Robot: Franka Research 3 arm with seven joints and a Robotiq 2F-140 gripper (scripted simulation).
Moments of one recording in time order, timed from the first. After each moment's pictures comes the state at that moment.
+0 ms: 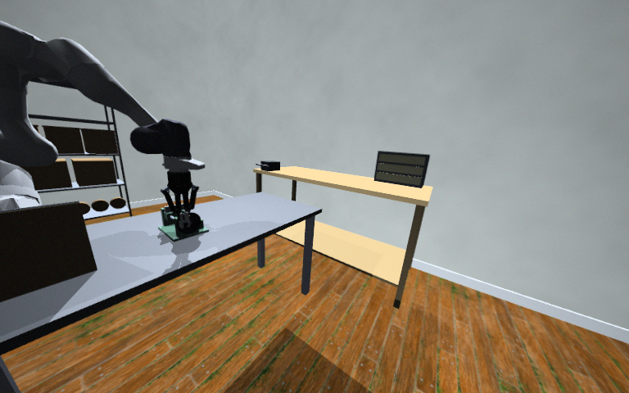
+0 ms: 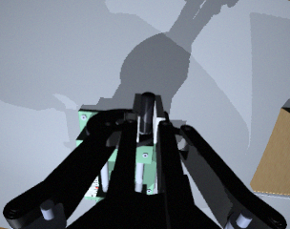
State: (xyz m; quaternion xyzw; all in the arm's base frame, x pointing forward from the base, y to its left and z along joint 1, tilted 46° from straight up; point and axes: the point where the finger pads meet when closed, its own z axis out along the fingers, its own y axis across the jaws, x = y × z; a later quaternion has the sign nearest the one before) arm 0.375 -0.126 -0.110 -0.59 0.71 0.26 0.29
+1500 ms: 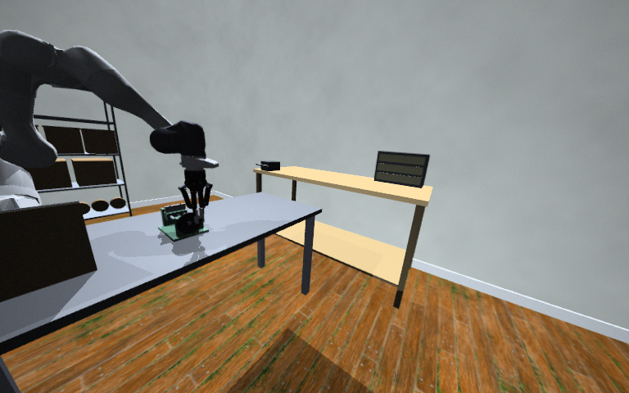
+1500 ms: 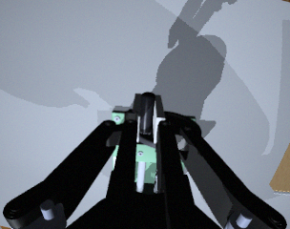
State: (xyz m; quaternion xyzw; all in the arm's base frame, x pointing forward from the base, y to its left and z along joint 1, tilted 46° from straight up) arm 0.433 -0.138 -0.110 -0.59 0.71 0.26 0.29
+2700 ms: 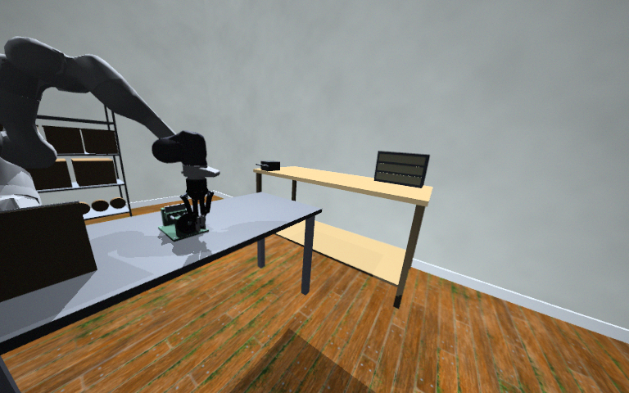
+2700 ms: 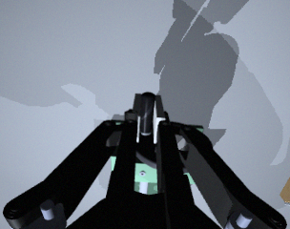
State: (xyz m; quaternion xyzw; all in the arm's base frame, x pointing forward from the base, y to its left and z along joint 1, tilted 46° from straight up) arm 0.440 -0.113 -0.135 -0.59 0.71 0.26 0.29
